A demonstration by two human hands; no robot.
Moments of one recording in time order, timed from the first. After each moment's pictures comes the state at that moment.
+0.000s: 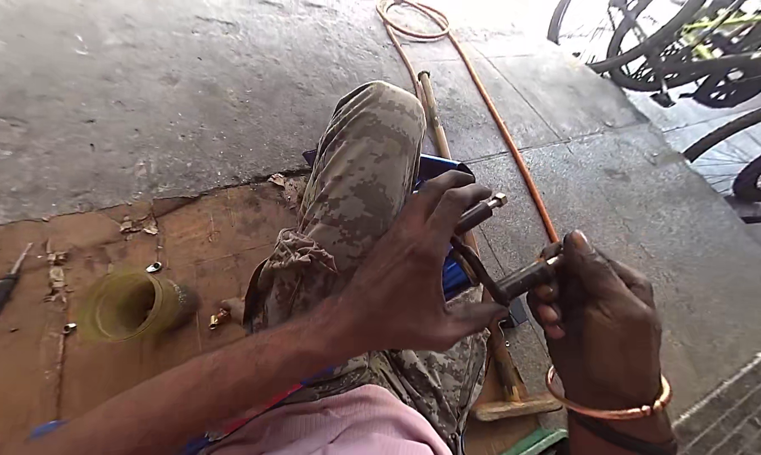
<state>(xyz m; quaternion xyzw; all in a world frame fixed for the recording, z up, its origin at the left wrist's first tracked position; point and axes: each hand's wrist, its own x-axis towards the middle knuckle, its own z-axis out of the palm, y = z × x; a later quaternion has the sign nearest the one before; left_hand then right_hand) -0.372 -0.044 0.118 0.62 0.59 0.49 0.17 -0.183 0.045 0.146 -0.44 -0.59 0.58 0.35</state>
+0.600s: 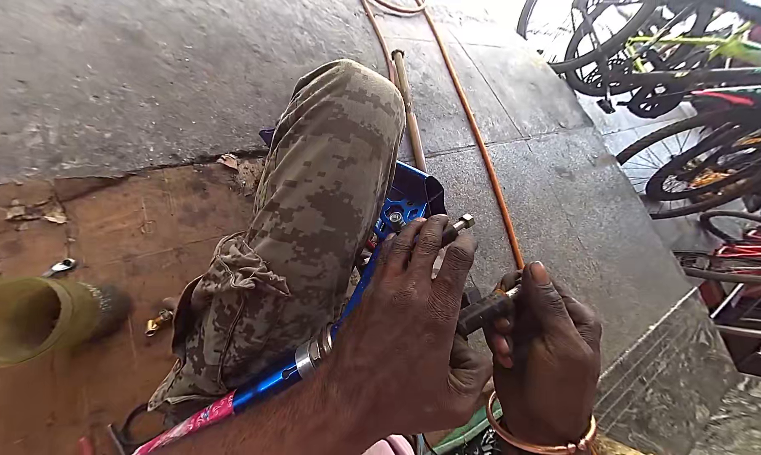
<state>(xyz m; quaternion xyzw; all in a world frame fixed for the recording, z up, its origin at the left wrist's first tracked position) -0.330 -0.055 0.114 0.60 0.67 0.41 0.17 -0.194 0.021 0.140 -0.45 -0.54 0.57 0.41</state>
